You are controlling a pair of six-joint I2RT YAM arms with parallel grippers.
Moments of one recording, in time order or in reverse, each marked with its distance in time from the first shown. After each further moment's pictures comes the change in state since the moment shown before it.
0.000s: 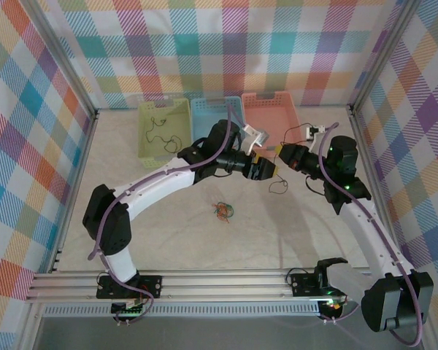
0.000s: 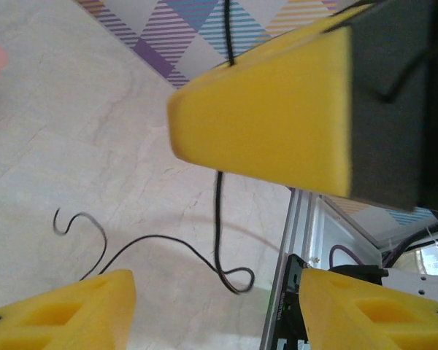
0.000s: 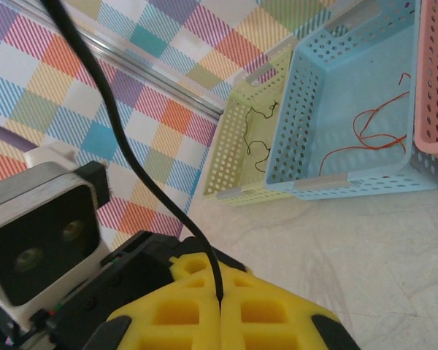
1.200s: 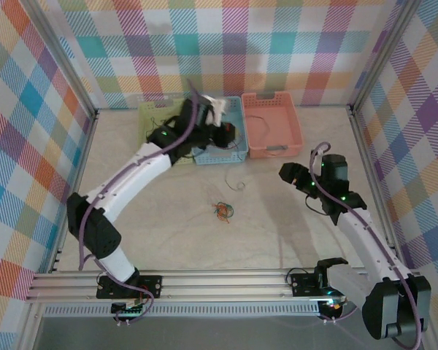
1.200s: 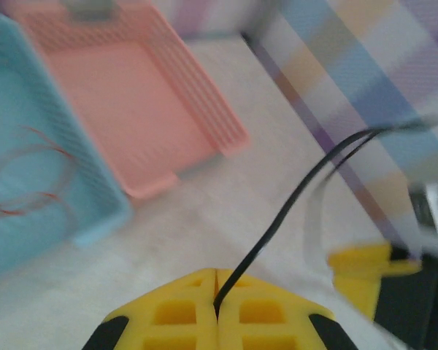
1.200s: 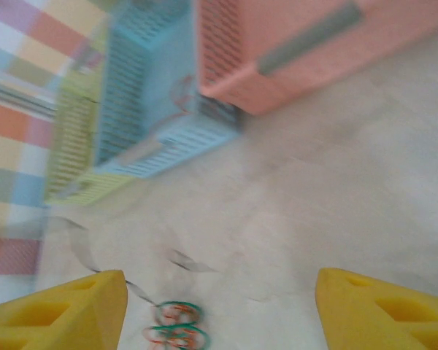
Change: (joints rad) left arm 0.208 -0.102 0.181 -0.317 -0.415 -0.037; right arm 0.000 -0.054 -0.180 -0.225 0.361 -0.149
